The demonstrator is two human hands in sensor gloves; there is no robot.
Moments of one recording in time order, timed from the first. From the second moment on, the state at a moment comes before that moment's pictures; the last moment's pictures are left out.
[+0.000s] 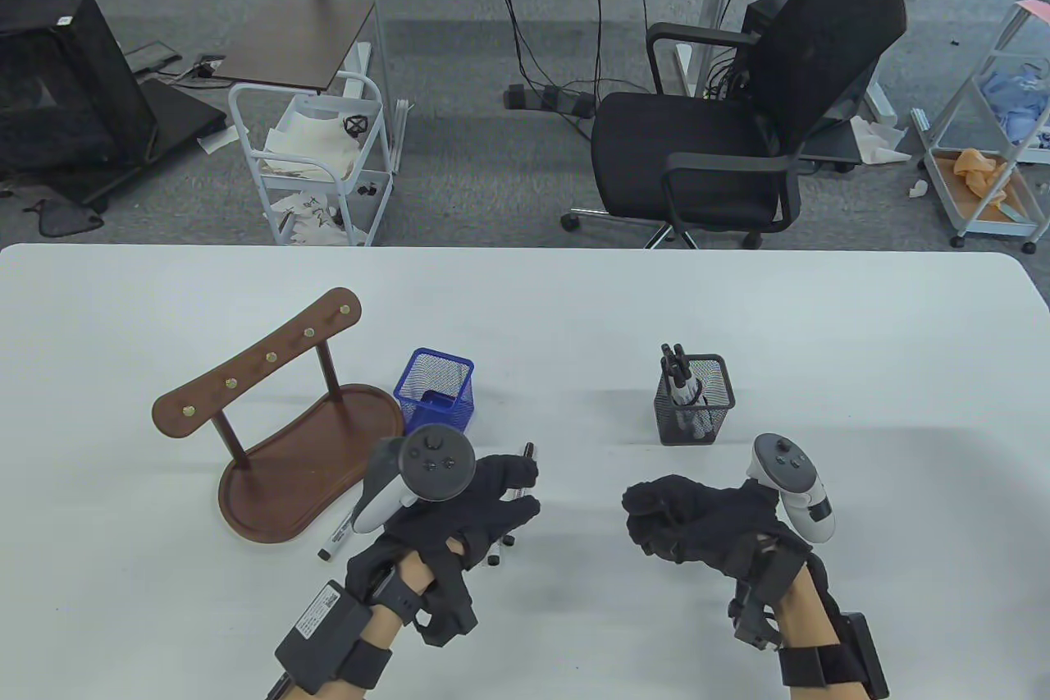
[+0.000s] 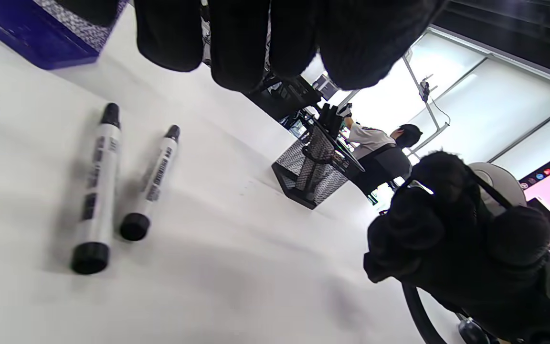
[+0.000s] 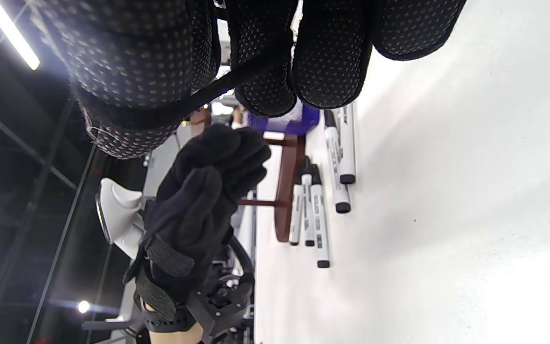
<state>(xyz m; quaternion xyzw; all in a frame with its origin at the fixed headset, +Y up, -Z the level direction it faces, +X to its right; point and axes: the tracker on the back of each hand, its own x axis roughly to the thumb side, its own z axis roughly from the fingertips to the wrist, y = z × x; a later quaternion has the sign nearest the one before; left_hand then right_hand) -0.121 -0.683 -0.332 -0.16 -0.20 0.35 0.90 0.219 -0.728 -0.349 0.25 0.31 0.69 0.60</state>
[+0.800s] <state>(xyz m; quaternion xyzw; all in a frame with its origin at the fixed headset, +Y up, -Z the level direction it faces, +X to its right) -0.202 -0.704 -0.337 -0.15 -0.01 0.16 0.98 0.222 -0.730 -0.350 0.25 0.31 0.70 0.59</state>
